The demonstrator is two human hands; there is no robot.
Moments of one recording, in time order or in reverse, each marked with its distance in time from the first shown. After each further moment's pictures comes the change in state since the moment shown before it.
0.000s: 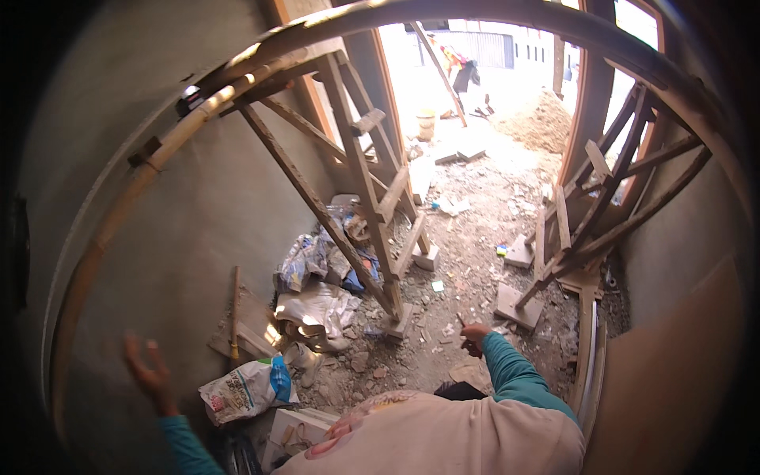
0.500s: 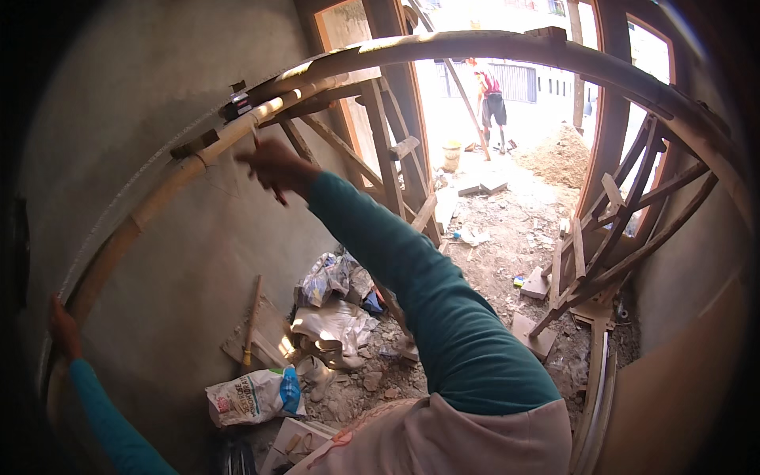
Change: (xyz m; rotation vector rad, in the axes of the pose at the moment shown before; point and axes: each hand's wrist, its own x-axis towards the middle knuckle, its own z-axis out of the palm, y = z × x) left_hand 0.118 -0.369 -0.152 0.855 -0.062 -0.145; right_hand -0.479 -0.437 0.381 -0.286 -0.500 -1.472
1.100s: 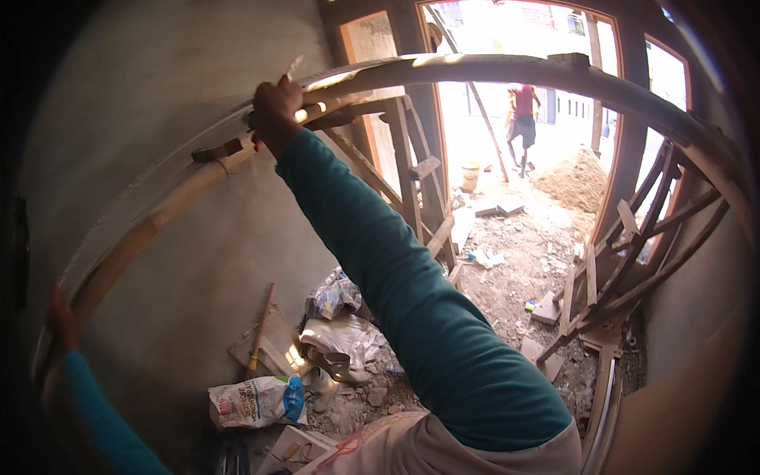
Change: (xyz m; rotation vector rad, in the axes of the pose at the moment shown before) left_hand 0.013 0.010 -0.061 -0.198 -0.025 -0.065; right_hand 0.066 -0.112 -0.003 0.525 0.627 -0.200
